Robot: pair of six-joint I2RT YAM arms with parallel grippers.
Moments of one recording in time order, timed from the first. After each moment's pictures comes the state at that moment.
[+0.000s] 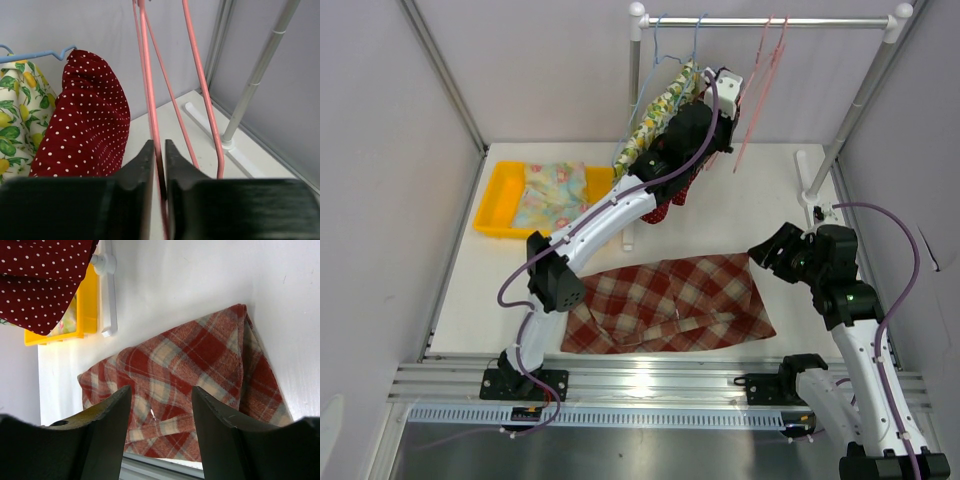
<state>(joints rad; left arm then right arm) -0.85 2.17 2.36 -0.18 -0.23 -0.04 0.09 0.73 0.81 -0.63 -0.26 0.61</state>
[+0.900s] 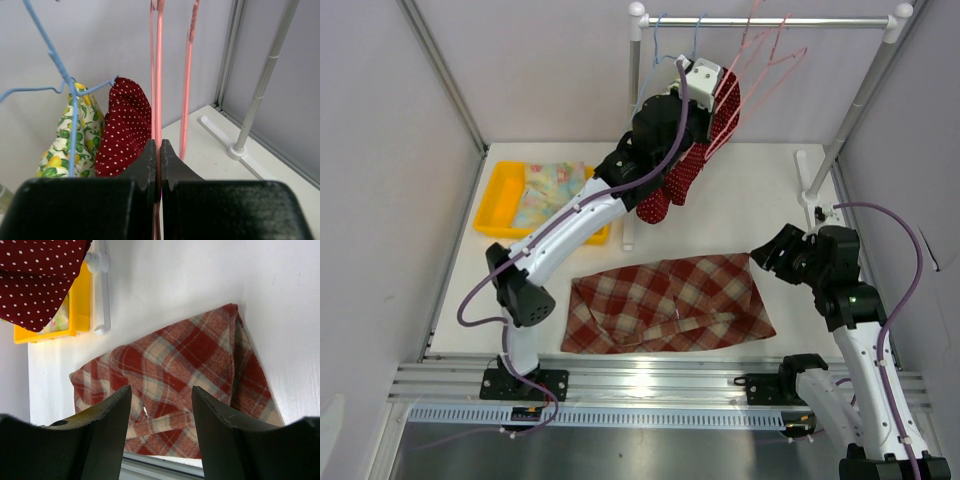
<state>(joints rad) -0.85 1.94 2.18 -0.15 -0.26 0.06 0.09 0.72 0.83 -0.67 -0.24 0.58</state>
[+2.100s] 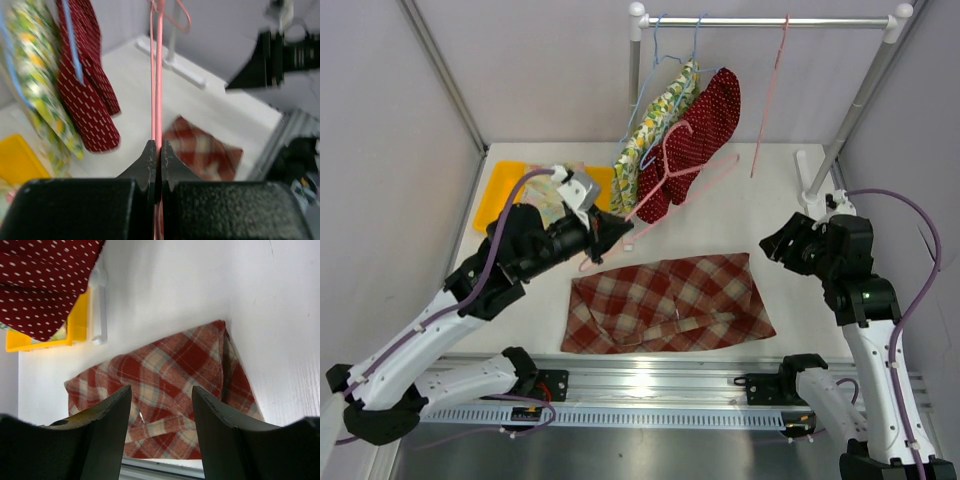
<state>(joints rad) -0.85 0.95 1.24 -0.34 0.03 -0.10 0.09 0.75 0.97 -0.76 -0.17 0.52</state>
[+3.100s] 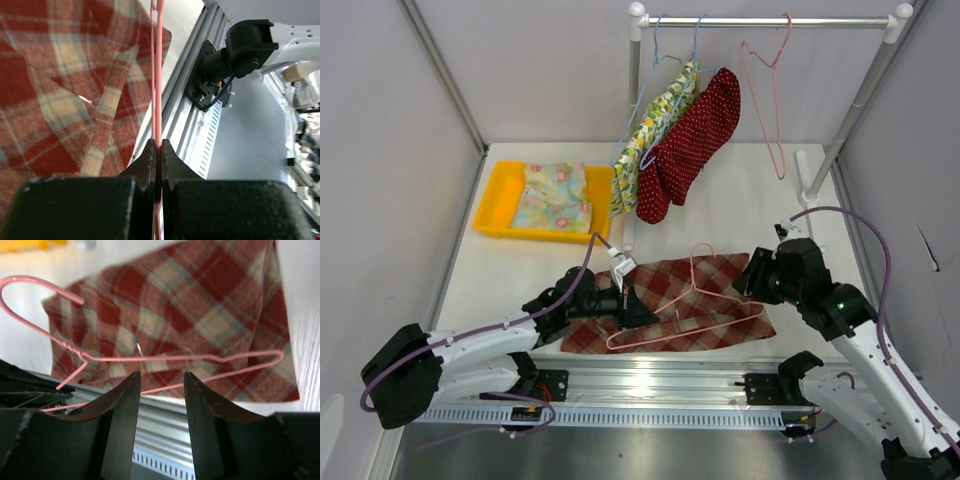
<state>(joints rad) -0.87 1.02 0.38 0.33 0.48 -0.59 0.46 0.72 0.86 -0.84 -0.03 0.64</state>
